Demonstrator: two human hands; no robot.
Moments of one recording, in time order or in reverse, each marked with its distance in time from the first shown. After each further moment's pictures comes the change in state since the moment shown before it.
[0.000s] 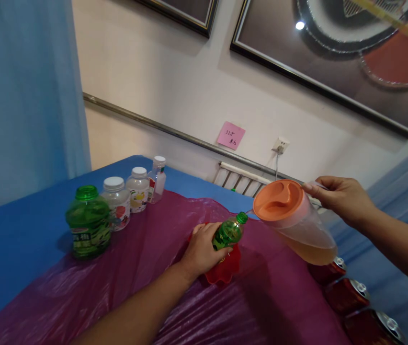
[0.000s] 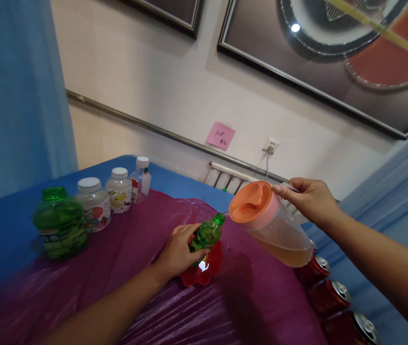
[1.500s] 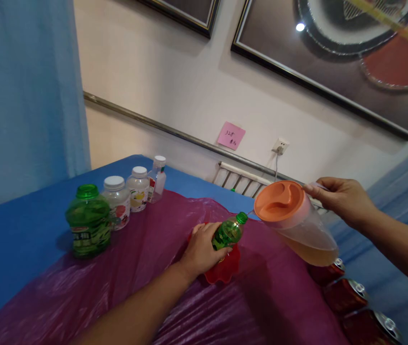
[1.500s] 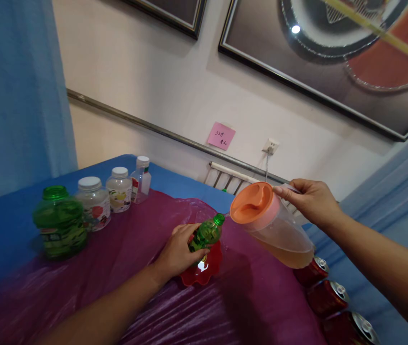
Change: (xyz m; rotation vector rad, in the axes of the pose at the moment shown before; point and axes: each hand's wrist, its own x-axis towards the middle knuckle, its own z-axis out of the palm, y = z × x) left_hand 0.000 0.001 -0.001 -0.012 0.008 0.007; right_hand -0.001 -0.001 -0.004 -0.045 -0.006 -0.024
